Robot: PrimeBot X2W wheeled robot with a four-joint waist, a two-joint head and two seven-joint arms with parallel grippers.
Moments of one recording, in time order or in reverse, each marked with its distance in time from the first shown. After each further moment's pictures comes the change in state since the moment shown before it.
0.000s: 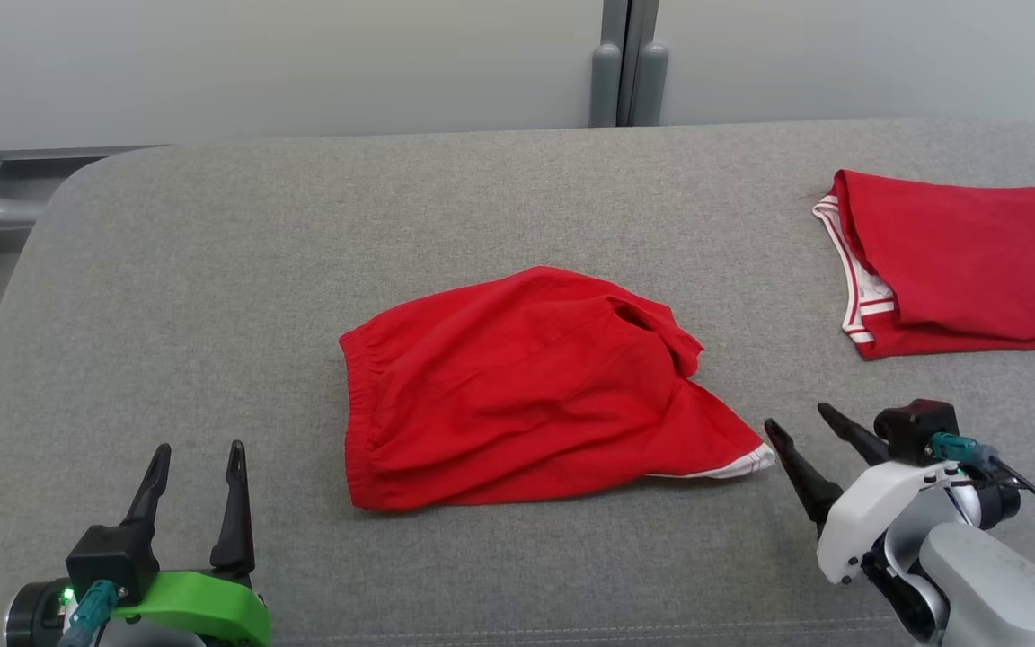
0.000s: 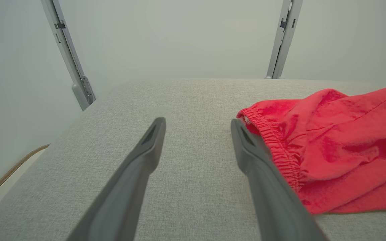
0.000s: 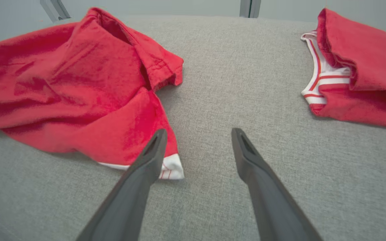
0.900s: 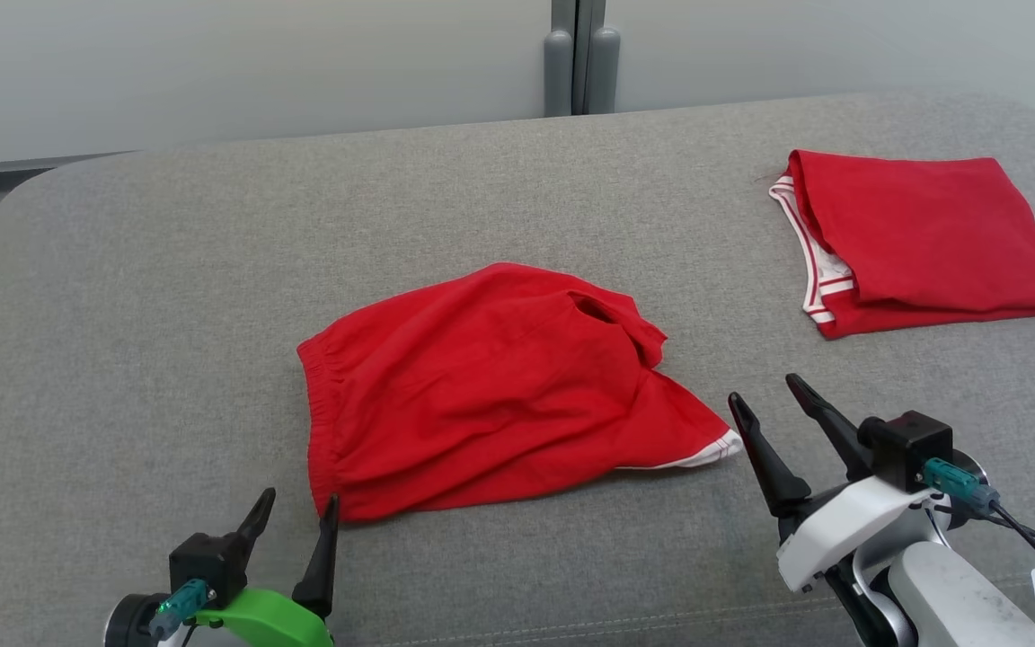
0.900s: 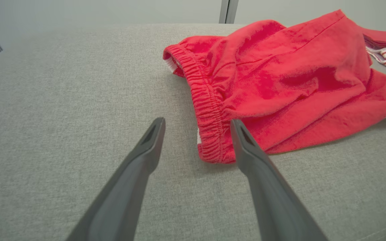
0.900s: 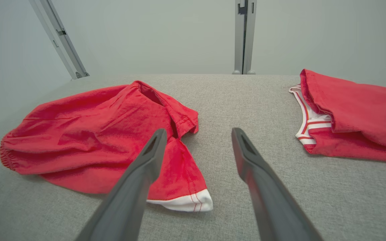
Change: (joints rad) left arm -0.045 0.050 -0.248 0.179 -0.129 -0.009 0.014; right arm 0.180 0.125 -0.300 -0.311 -0.269 0.000 -0.013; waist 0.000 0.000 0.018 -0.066
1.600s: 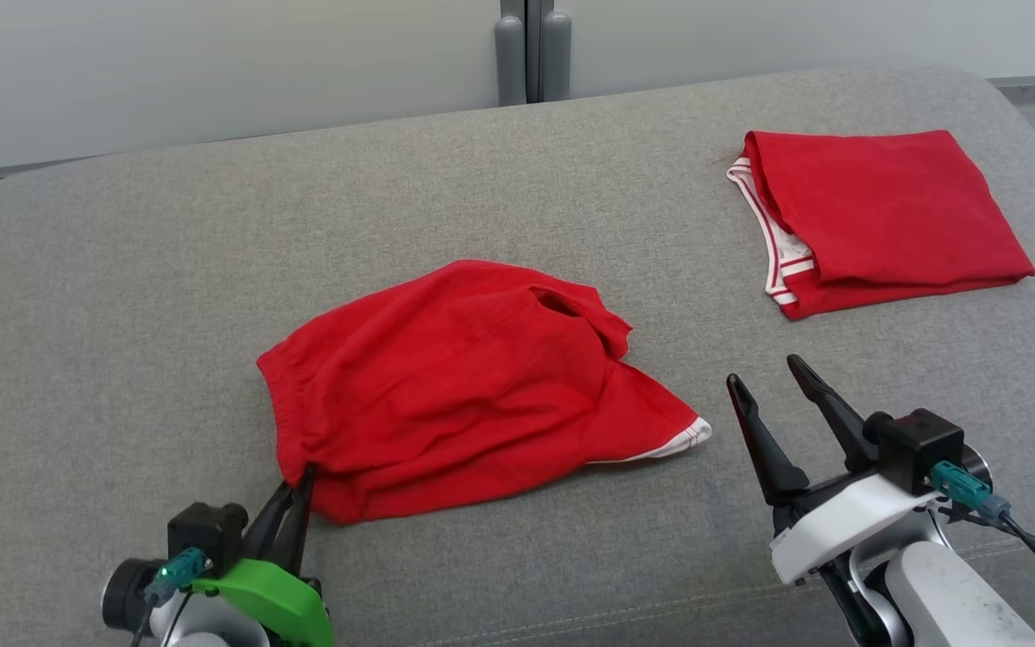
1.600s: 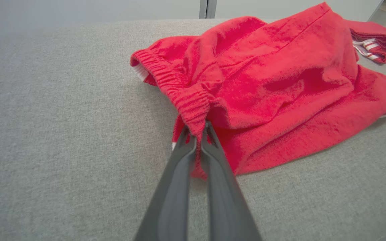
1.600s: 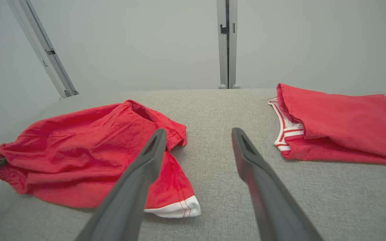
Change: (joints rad) left arm -0.074 0.036 -0.087 0.093 -0.083 0.000 -0.008; right arm 0.041 0.043 -0.061 -0.101 -0.060 0.000 0.000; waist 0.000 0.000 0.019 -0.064
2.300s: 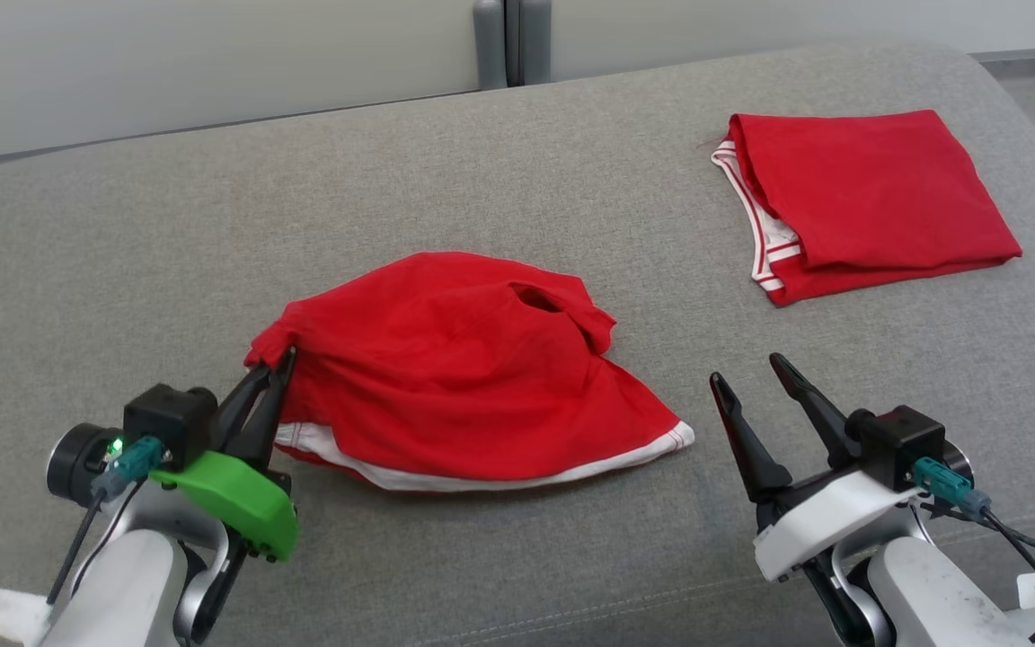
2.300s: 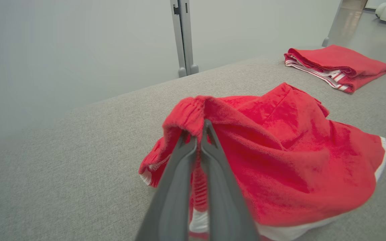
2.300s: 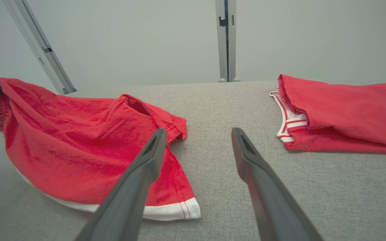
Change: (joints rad) left arm -0.106 0.162 -0.066 -0.317 -0.014 0.001 0.154; right arm -0.014 0.024 0.008 0.012 -0.009 0.000 0.000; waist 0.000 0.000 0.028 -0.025
